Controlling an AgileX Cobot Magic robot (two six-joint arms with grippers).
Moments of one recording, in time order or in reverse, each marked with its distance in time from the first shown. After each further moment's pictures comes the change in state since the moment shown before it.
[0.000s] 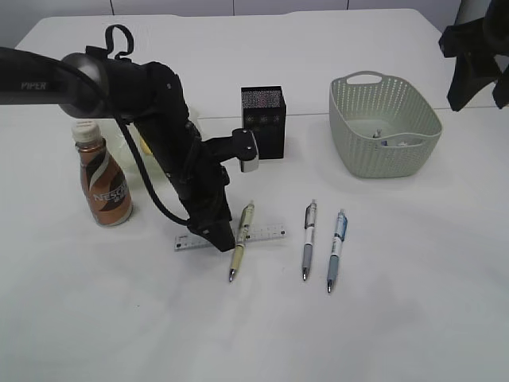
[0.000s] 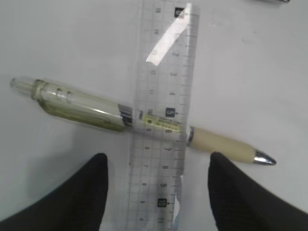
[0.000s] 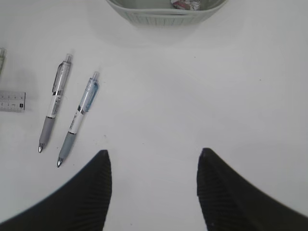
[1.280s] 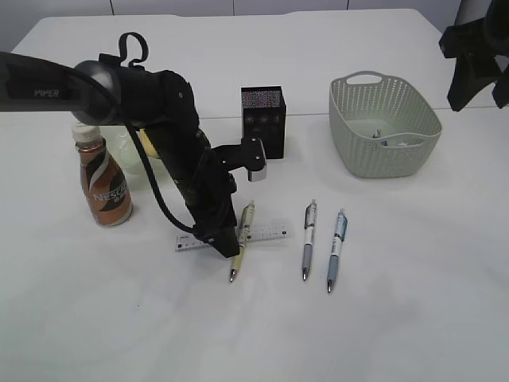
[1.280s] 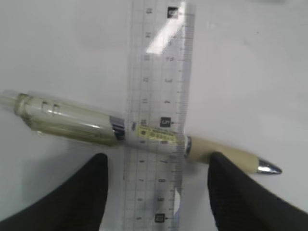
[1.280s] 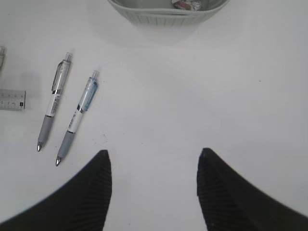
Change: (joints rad) left arm -0.024 0.016 0.000 0.036 -0.031 0.000; right arm 0.000 0.000 0.000 0.000 0.000 -0.012
